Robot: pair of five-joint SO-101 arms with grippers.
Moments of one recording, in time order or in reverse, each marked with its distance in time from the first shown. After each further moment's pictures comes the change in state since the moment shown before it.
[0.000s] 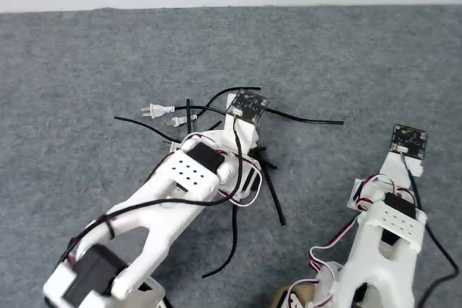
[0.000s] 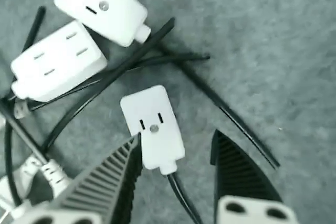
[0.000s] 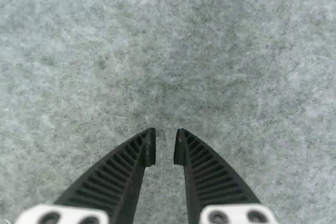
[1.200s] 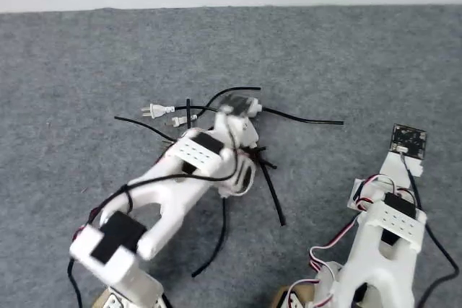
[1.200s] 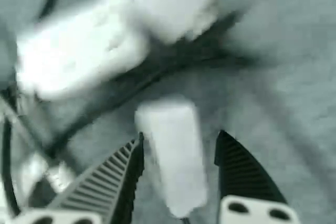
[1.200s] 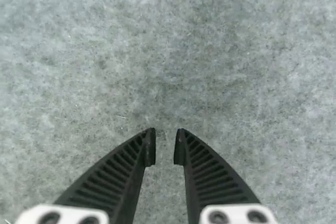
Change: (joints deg) left arm -5.8 13.5 -4.4 -0.3 3.0; right arm 0.0 0.0 0.0 0.0 0.2
